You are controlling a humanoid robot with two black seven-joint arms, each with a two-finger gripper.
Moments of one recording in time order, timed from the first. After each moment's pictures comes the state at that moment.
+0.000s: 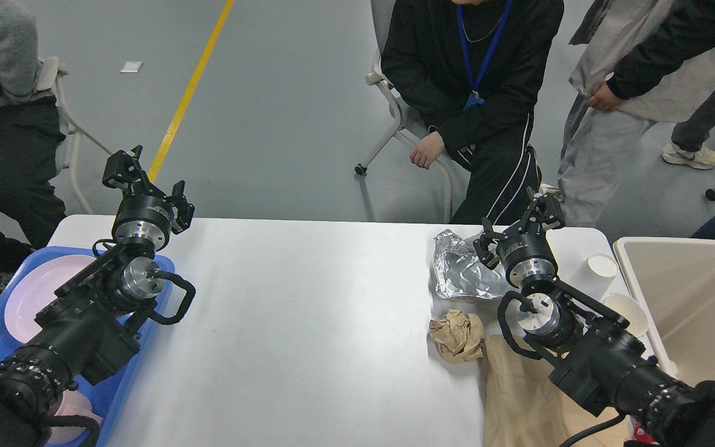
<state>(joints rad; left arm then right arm) -0.74 0.16 -0.83 -0.51 0.00 -0.01 -0.50 0.64 -0.08 0.67 0.59 0.15 0.02 0.49</state>
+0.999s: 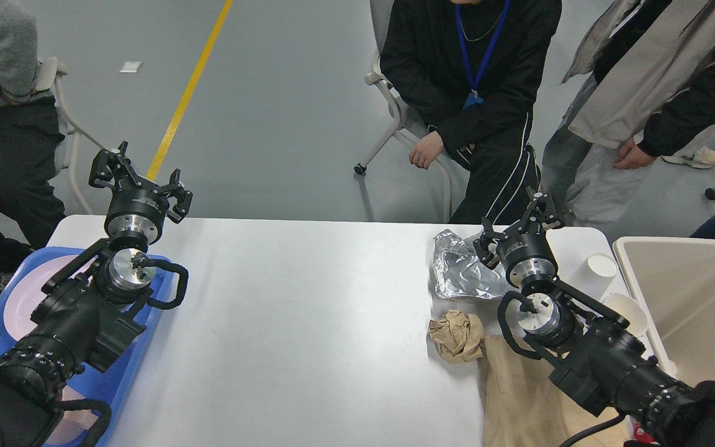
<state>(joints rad) -0.79 0.13 -0.95 -0.35 -0.15 -0.24 -0.38 0.64 -0.08 0.67 0.59 0.15 0.02 0.49</state>
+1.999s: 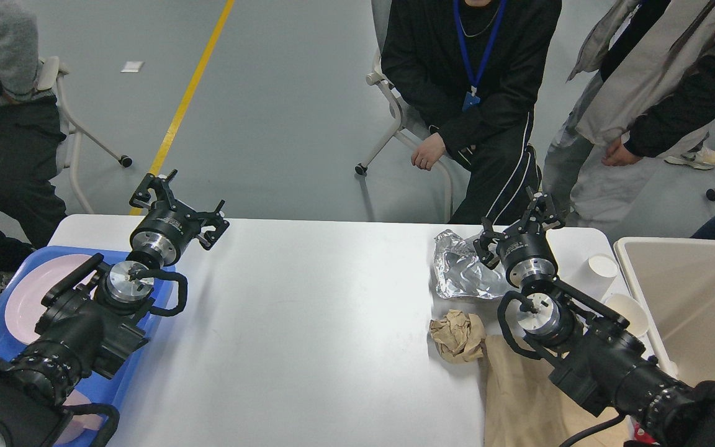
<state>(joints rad) -0.78 0.11 -0.97 -0.31 -0.17 -0.34 -0.06 0.64 -0.08 0.67 0.59 0.15 0.02 0.49</state>
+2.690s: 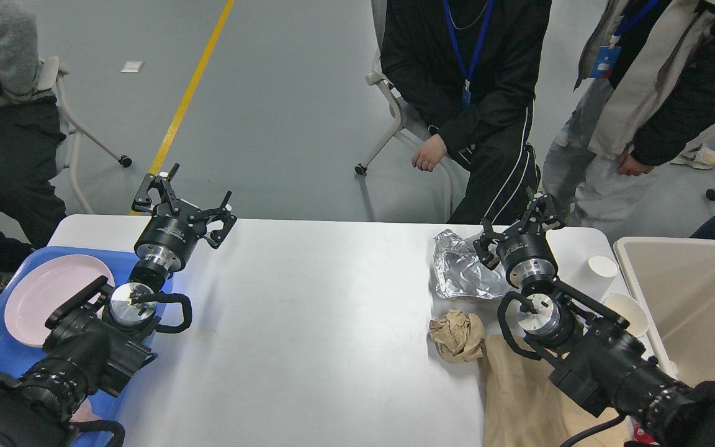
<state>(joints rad) -0.72 0.09 -1.00 -0.30 -0.18 -0.58 -0.16 0.64 -0.08 0.67 0.59 0.15 0.02 0.49</state>
